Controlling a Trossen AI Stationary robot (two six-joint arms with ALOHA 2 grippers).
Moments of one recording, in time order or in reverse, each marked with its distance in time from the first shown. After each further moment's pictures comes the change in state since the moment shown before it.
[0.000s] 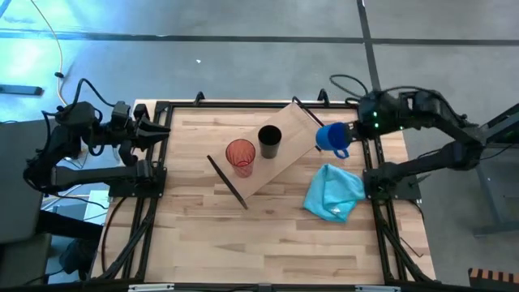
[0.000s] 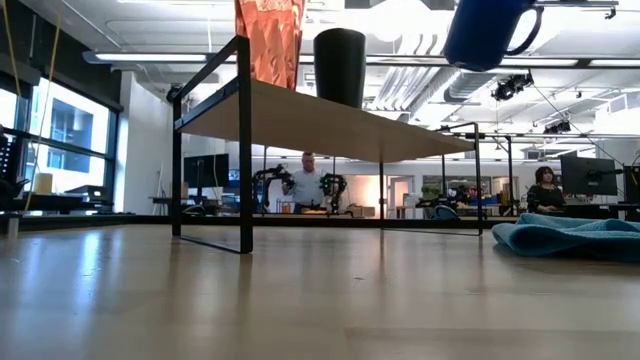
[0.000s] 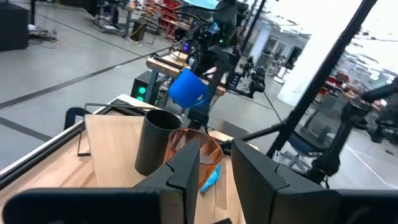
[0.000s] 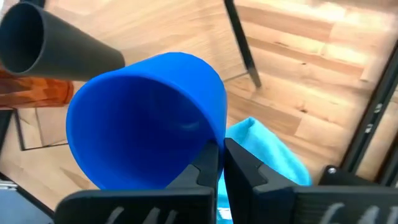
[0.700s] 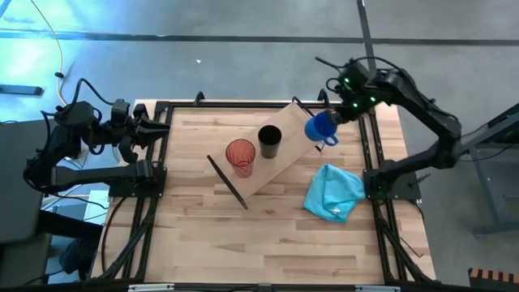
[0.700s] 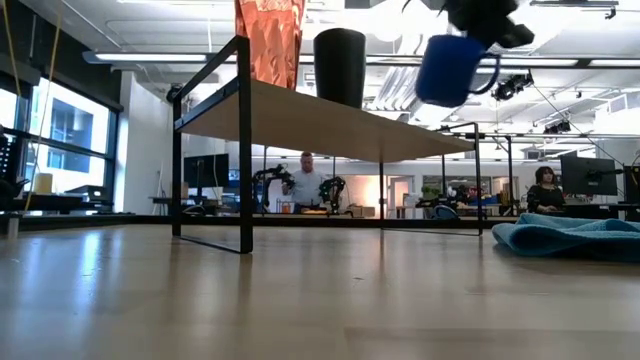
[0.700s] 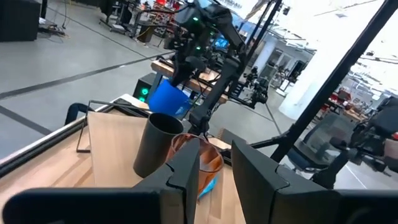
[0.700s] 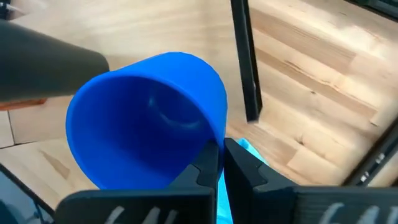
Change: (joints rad) left arm 0.000 0.000 0.000 0.013 -0.034 -0.080; right arm -0.394 0.213 0.012 0.090 -0.283 -0.496
